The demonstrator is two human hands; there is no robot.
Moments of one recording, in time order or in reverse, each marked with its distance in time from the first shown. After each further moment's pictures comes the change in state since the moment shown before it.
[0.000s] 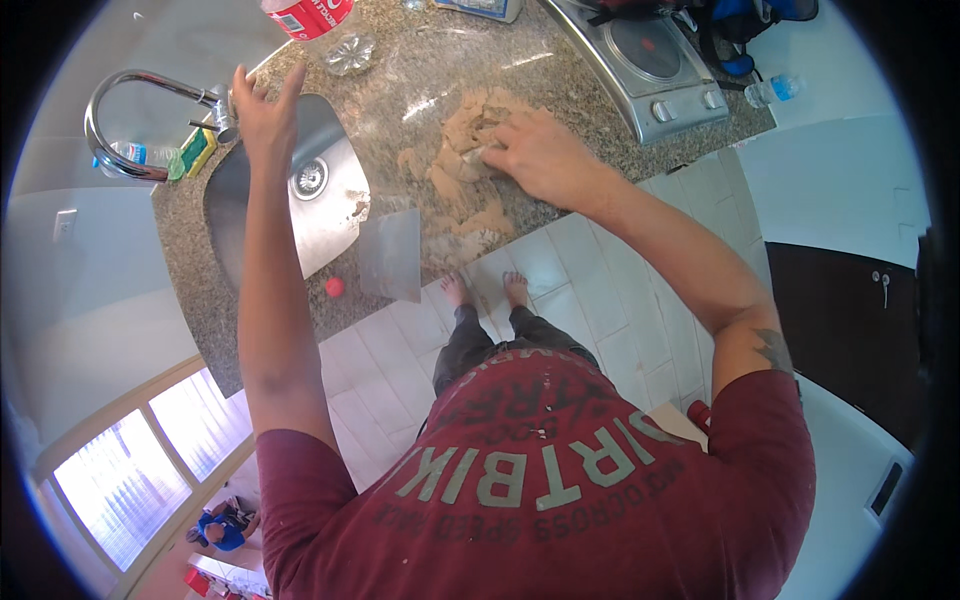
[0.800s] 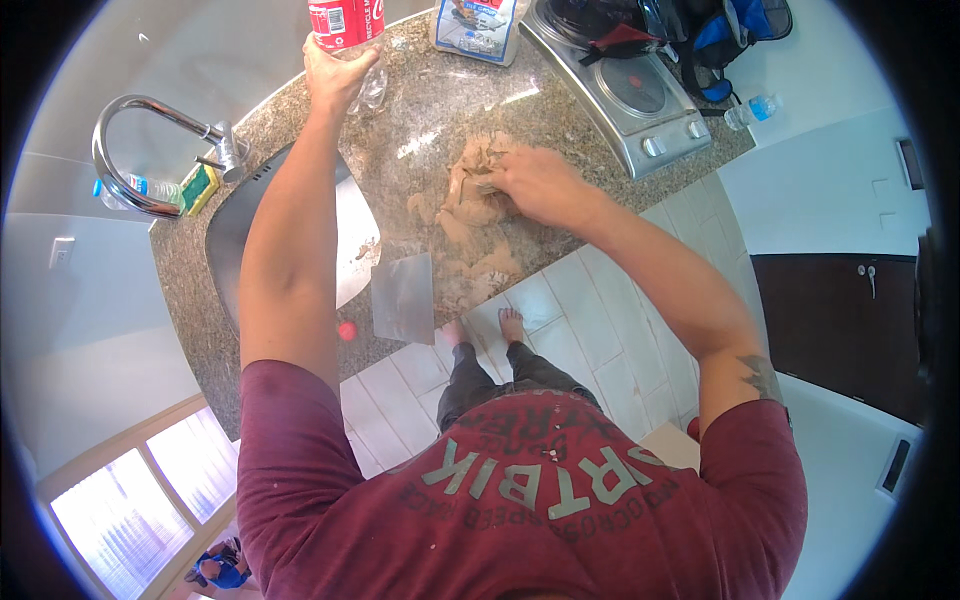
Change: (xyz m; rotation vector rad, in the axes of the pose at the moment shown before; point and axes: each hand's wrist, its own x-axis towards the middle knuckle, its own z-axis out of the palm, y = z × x) left_hand 0.111 -0.037 0.118 -0.101 -0.035 0.355; right_hand 0.034 -0.004 0.000 0.001 -0.295 0.149
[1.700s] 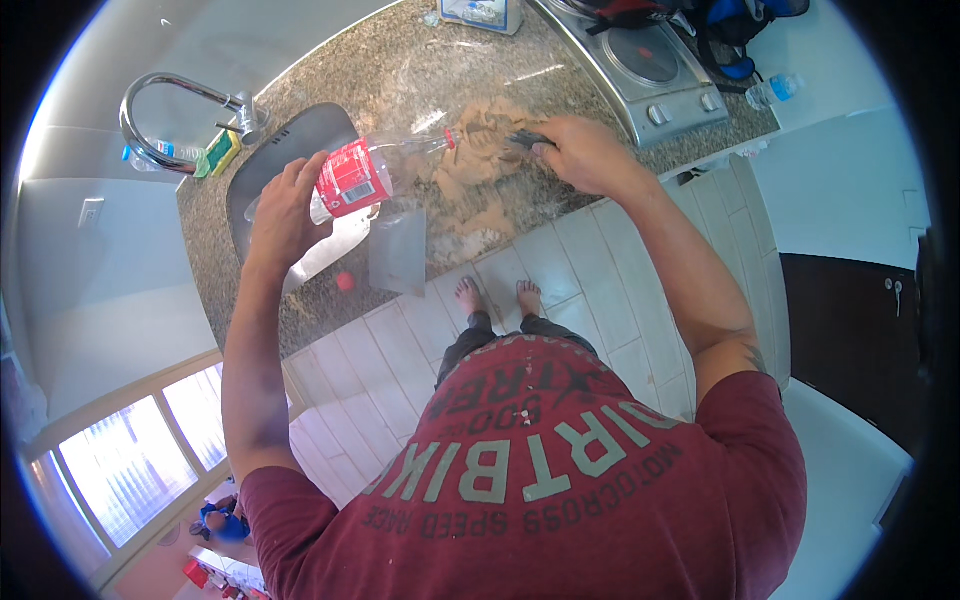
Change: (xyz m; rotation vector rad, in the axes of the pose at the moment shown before) left_hand -0.179 0.179 -0.213 0.772 -0.803 0.050; right_hand -0.071 0.015 -0.002 0.485 0.174 0.238
